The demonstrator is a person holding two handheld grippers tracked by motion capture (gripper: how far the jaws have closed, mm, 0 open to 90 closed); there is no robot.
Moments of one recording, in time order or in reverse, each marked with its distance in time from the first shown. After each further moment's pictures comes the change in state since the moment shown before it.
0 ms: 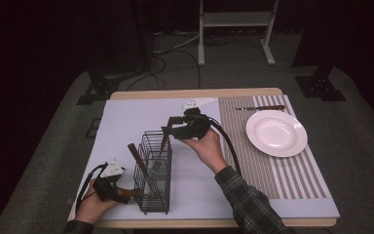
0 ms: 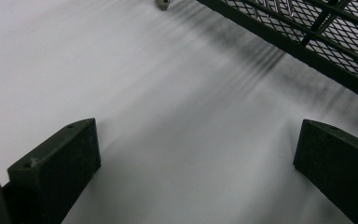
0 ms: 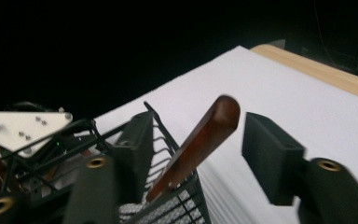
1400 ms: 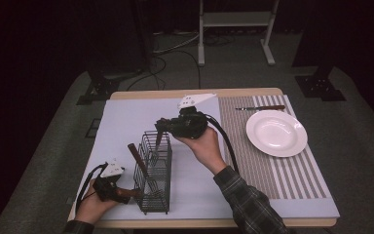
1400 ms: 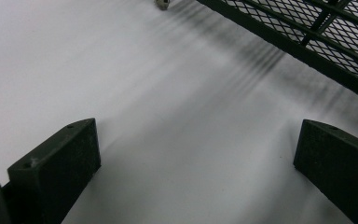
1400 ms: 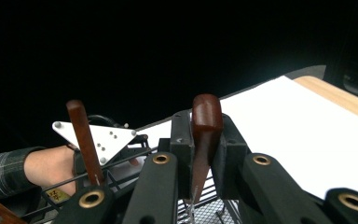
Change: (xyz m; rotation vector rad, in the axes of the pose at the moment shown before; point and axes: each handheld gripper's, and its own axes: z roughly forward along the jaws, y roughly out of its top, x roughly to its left) left arm 0.000 0.000 0.000 0.004 -0.002 0.001; right arm 0.032 0.025 -0.018 -0.040 0.142 -0.089
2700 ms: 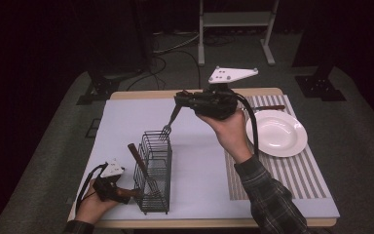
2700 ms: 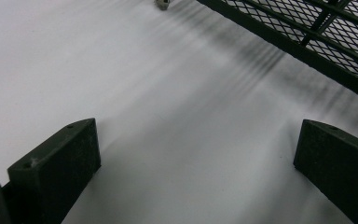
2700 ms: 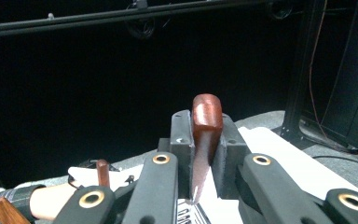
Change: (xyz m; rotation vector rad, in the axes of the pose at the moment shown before) left arm 0.000 0.000 0.000 0.001 0.001 0.001; right arm 0.013 0.052 -0.088 -0.162 -0.093 -0.070
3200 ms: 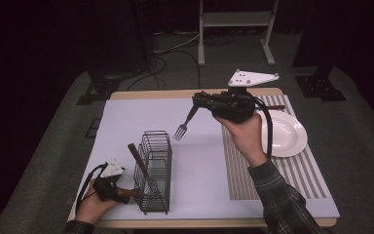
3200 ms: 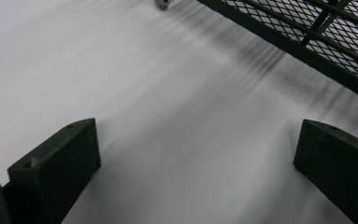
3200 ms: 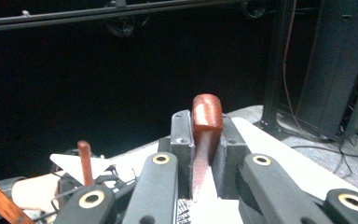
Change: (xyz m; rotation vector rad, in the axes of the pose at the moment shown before) left arm 0.000 0.000 0.000 -0.002 0.000 -0.001; right arm -0.010 -0.014 -0.034 0.002 -0.083 0.010
